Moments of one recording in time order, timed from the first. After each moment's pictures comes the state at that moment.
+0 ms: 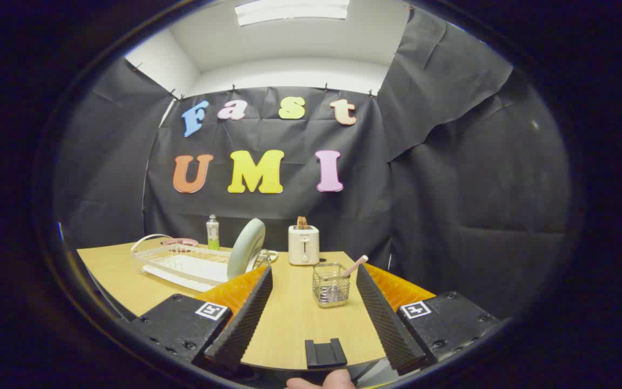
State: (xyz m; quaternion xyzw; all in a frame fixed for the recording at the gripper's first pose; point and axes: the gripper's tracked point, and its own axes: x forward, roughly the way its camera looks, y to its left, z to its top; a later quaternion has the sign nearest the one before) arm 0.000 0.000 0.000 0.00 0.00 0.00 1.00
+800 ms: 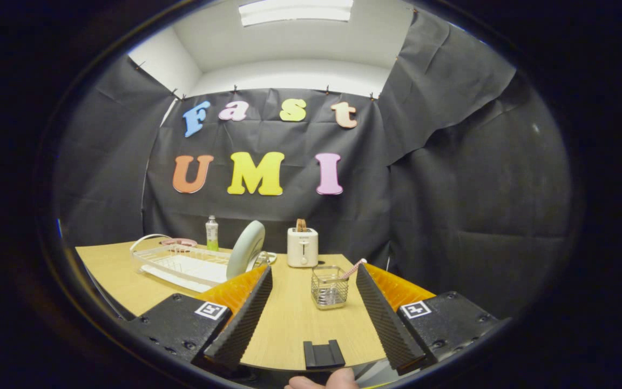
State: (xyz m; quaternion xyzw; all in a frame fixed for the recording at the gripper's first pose) arm -0.001 0.005 0.000 -0.01 -0.01 0.01 1.00
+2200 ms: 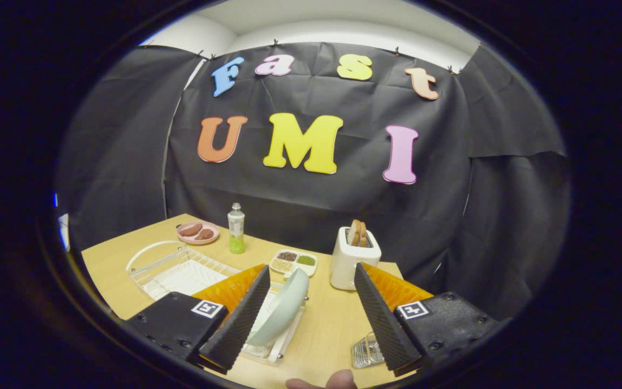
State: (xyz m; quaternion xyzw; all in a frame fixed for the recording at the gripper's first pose) arm 0.231 0.131 0.114 -0.10 0.14 0.11 0.98
